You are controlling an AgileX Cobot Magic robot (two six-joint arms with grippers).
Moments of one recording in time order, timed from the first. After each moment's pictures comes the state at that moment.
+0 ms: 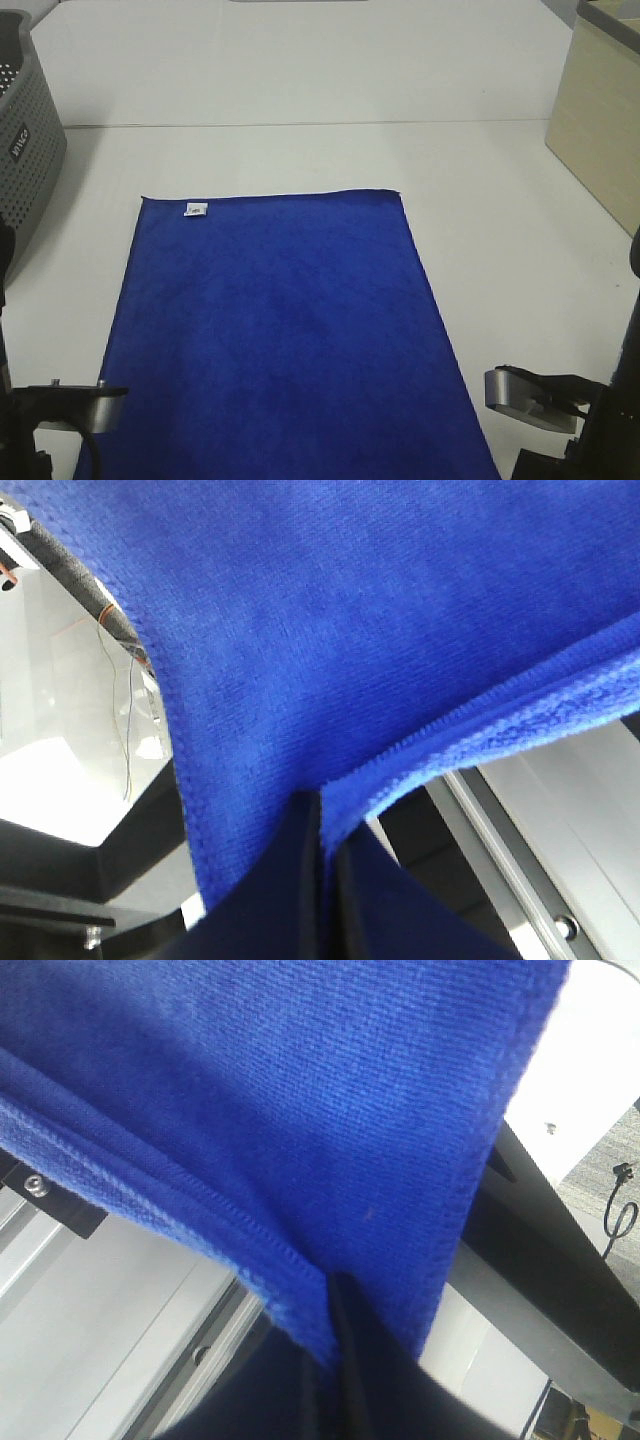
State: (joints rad) left arm -0.55 1.65 -0.62 -0.53 1.16 0.10; right arm 0.27 1.74 -0.51 0.67 1.18 -0.36
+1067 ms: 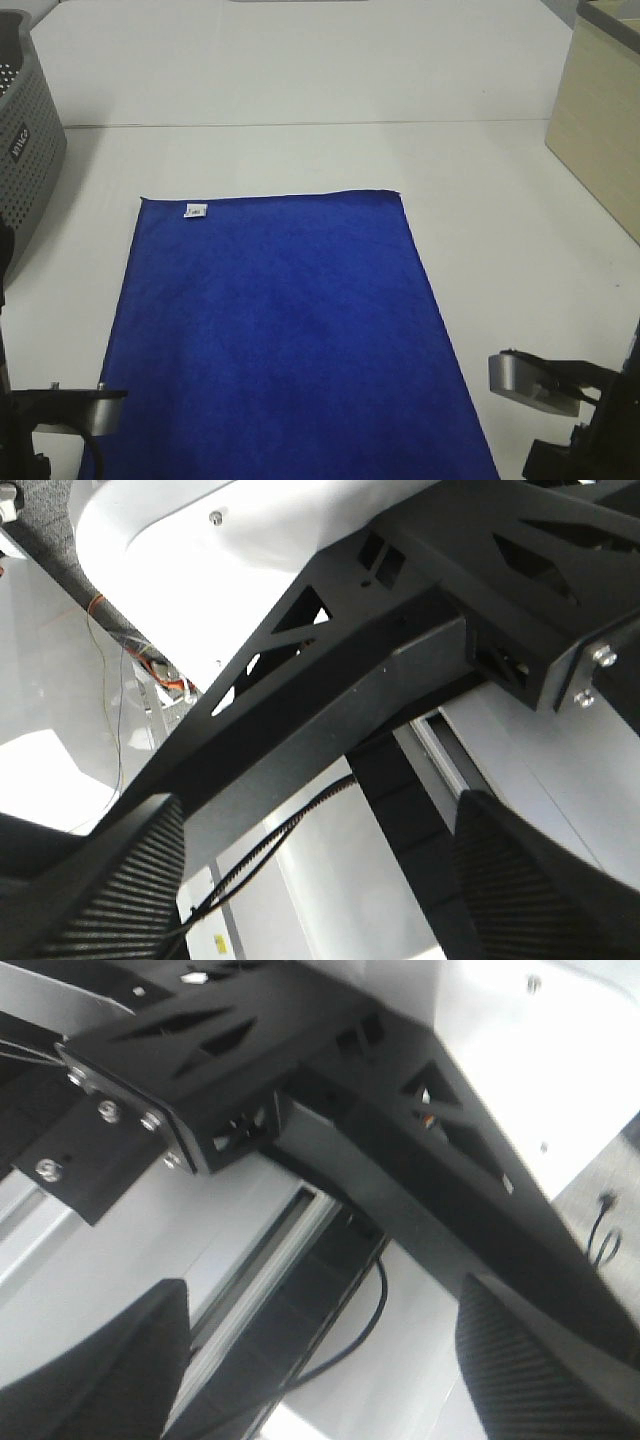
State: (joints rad) left arm -0.55 1.66 -0.62 -0.55 1.19 0.12; right arm 0.27 1.65 -0.53 0.67 1.21 -0.38
